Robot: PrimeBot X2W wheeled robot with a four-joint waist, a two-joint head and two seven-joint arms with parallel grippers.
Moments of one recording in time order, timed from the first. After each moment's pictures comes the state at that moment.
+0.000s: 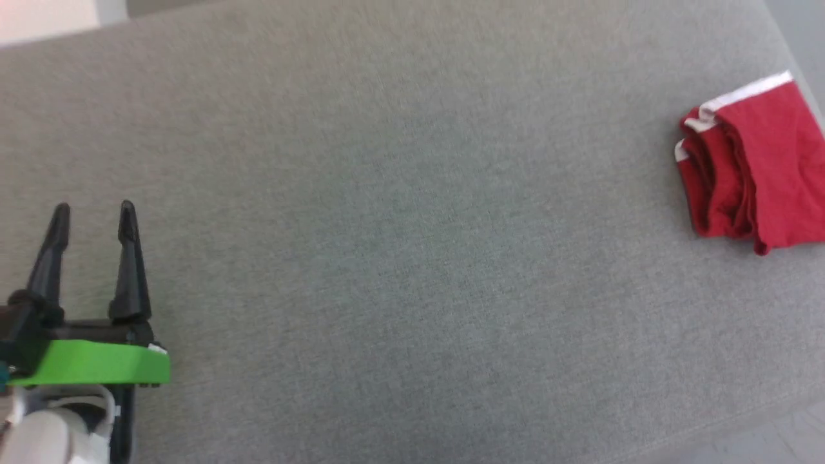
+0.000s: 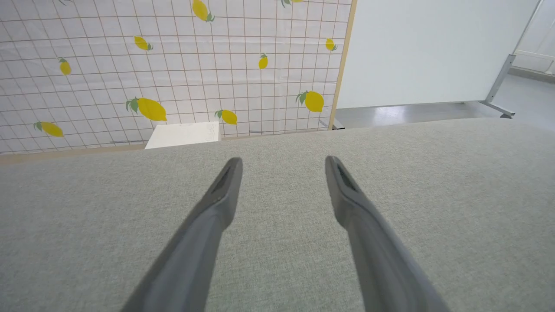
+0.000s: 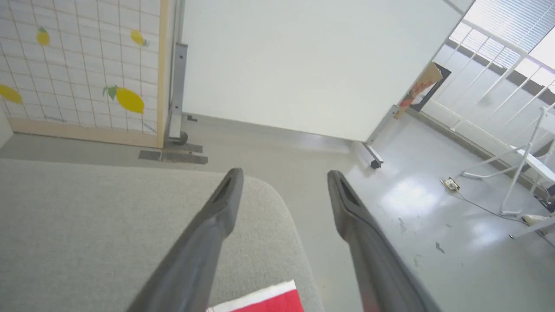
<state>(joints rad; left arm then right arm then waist) -0.05 0.41 0.01 -0.19 -0.38 0.06 -0.19 -0.75 -0.36 -0.14 0.14 0.03 0.13 0.35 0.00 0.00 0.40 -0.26</state>
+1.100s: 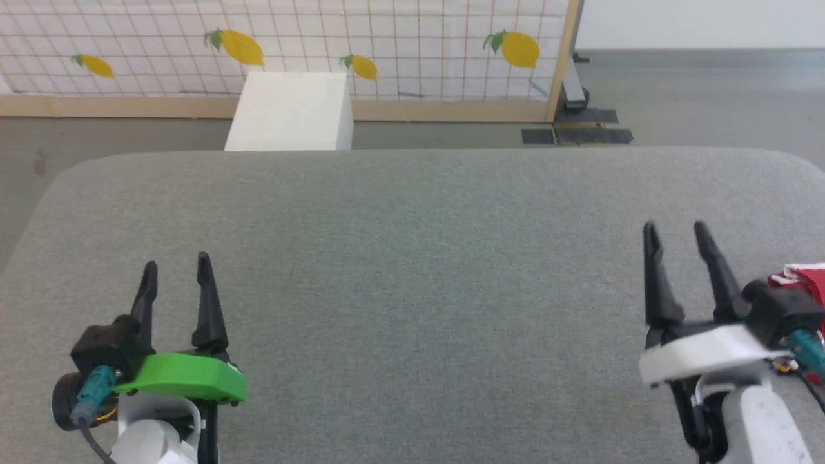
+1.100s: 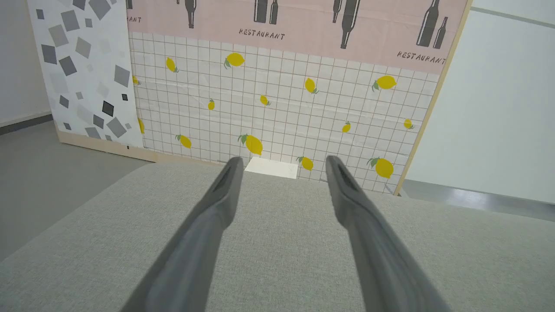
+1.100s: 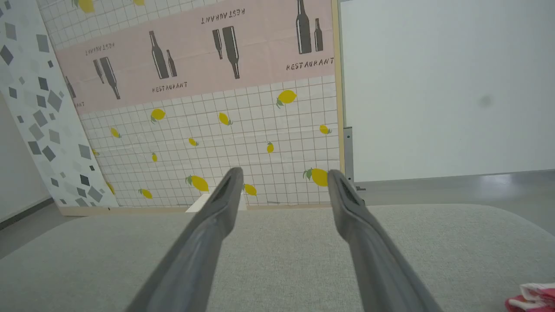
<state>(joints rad) -0.08 0.24 -0.08 0.07 -0.39 0.12 -0.25 -0.16 -0.05 -0.05 0.15 0.21 0.13 -0.23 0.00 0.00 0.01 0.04</state>
